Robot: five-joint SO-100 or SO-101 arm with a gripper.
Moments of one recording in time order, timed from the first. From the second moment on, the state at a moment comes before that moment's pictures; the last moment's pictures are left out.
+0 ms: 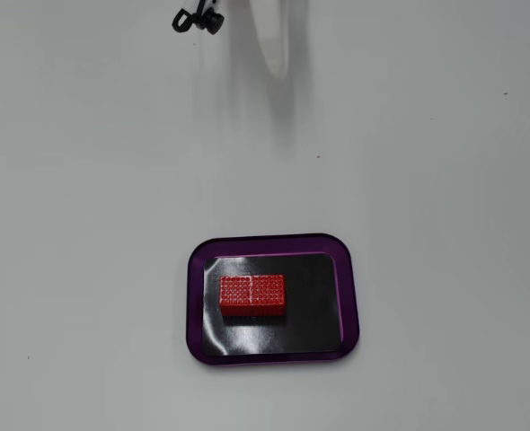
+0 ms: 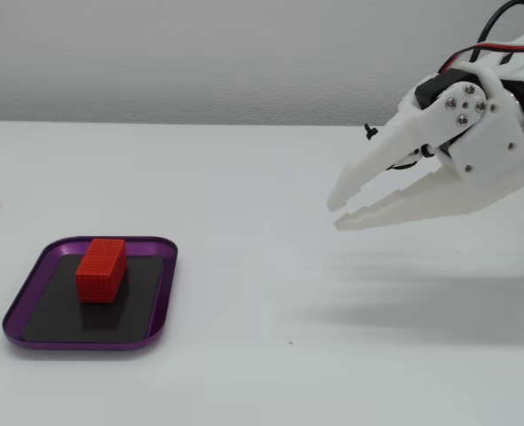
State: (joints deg) arm 1.1 188.4 166.5 61.7 -2.7
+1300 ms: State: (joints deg) arm 9.3 167.0 146.8 54.3 -2.7
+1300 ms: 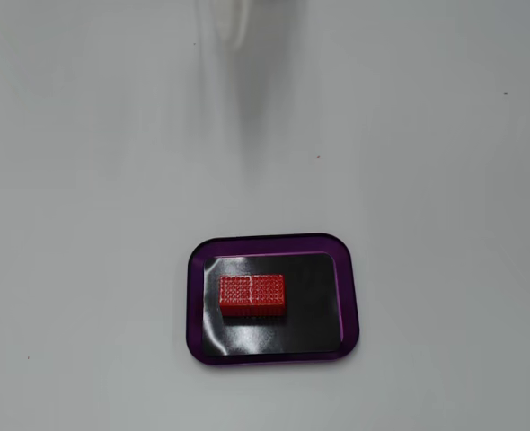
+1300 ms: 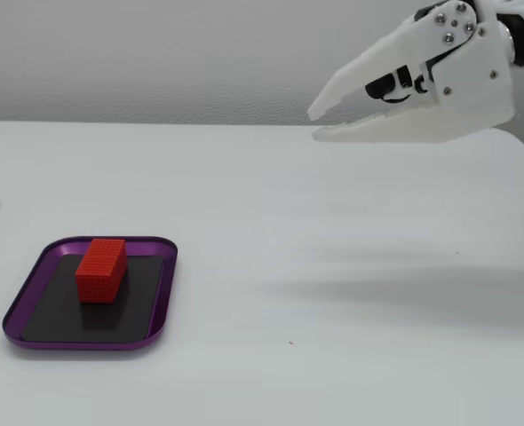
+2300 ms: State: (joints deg) arm 4.1 62.4 44.6 83.5 -11.6
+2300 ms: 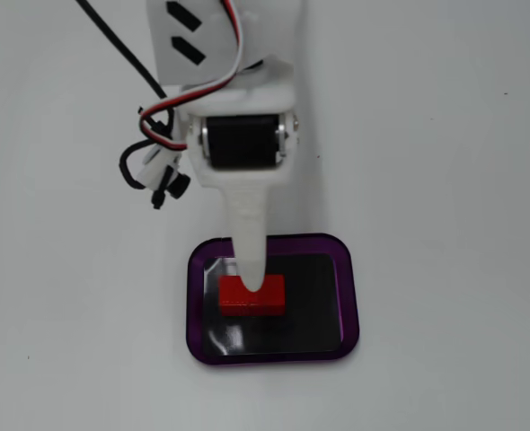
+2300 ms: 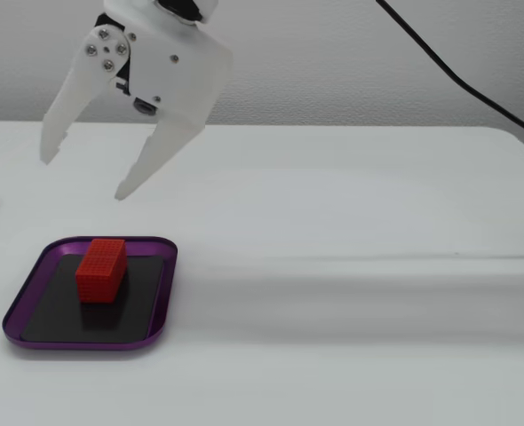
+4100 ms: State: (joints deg) arm 7.1 48.6 35.1 83.5 -12.1
